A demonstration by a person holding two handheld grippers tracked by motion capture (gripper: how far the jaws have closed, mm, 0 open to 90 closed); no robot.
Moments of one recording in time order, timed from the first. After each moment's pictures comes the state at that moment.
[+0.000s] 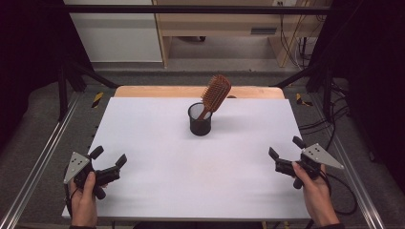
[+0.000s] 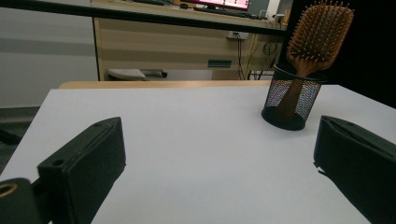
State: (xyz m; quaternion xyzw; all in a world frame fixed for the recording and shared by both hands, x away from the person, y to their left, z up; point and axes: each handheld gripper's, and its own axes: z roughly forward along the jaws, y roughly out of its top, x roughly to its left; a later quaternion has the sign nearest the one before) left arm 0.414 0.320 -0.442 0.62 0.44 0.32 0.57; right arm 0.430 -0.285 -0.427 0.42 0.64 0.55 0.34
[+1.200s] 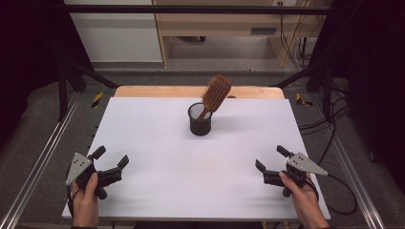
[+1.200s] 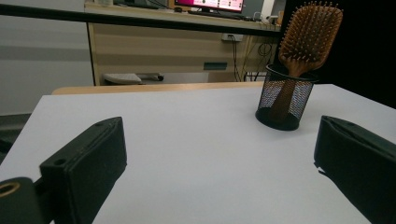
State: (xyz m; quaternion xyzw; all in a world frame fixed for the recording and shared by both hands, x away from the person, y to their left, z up) left arm 0.412 0.313 -0.442 0.62 0.43 0.32 0.57; right arm 0.422 -0.260 -0.454 0.38 0.67 0.56 0.29
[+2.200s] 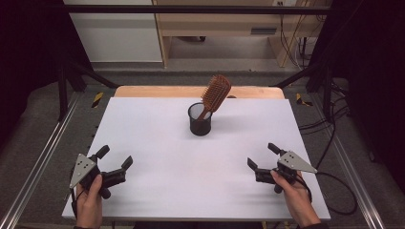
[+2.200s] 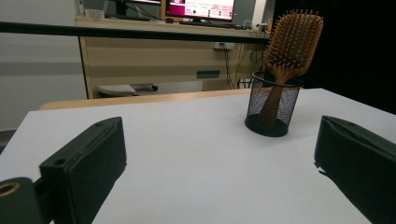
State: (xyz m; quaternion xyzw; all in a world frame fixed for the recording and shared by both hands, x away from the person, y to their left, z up) left arm 0.408 0.302 -0.440 0.62 0.41 0.33 0.59; right arm 0.434 -0.240 -0.459 0.36 0.67 0.58 0.29
